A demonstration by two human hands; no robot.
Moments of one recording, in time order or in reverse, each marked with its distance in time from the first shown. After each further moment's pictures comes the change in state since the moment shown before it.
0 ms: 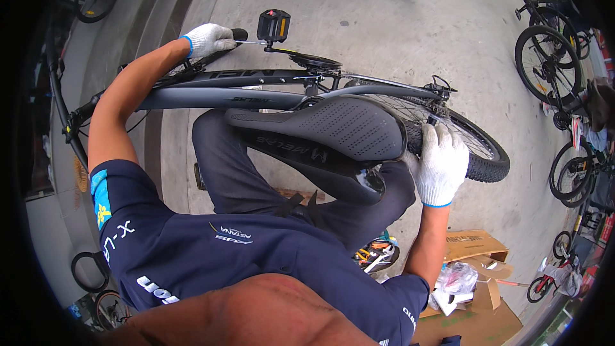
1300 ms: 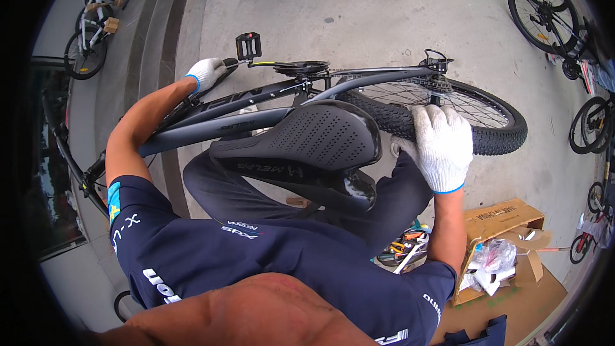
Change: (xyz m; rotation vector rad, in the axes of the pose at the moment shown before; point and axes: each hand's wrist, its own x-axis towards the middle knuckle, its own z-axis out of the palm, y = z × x) left_hand 0.050 -0.032 0.057 0.103 -0.003 -0.223; right_hand 0.007 -0.001 -0.007 0.054 -0.021 0.019
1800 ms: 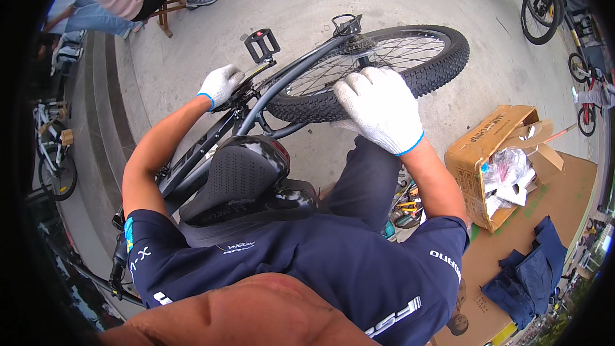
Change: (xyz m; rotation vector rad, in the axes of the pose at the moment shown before) left_hand 0.109 0.238 0.039 -0.122 0.018 0.486; right_hand -0.008 0.012 -0.002 0.063 -0.027 0.040
